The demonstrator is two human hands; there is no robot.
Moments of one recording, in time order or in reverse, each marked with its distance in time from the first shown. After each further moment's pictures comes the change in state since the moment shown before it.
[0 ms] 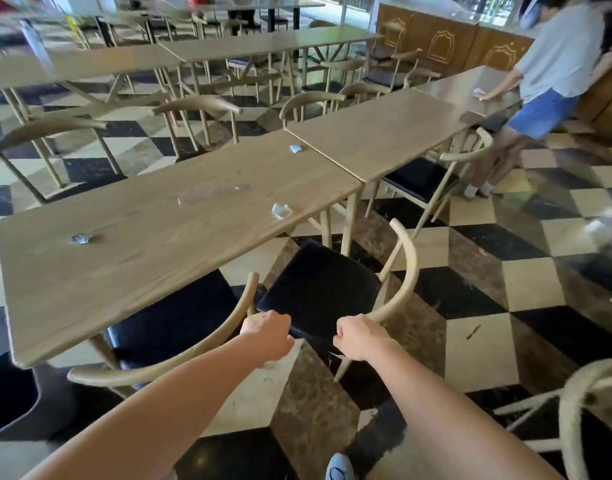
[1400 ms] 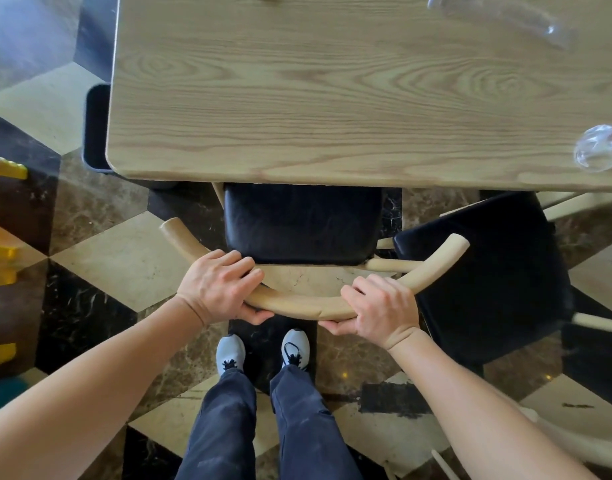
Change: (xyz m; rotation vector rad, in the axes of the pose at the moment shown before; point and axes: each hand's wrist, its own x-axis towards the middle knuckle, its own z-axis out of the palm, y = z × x) left_hand -0.006 -0.318 0.250 -0.095 0.633 -0.052; right_hand 0.263 -0.196 0.183 -0.247 0.394 -1.182
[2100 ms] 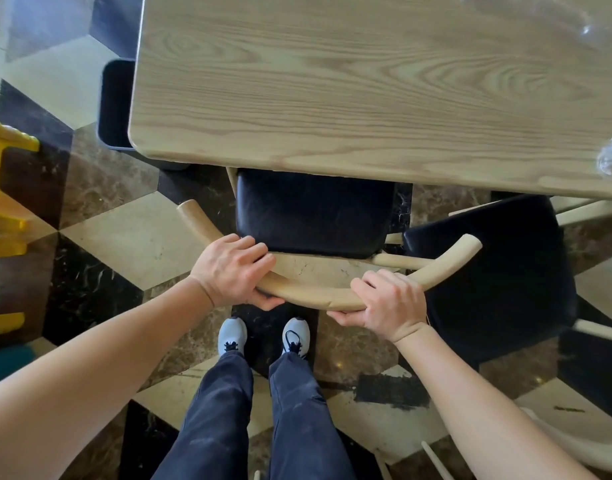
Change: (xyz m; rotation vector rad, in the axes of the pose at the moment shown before) left_hand -0.001 0.001 -0.005 -0.026 -0.028 -0.044; right_hand 0.003 -0.005 -0.005 0.002 -0.031 0.016
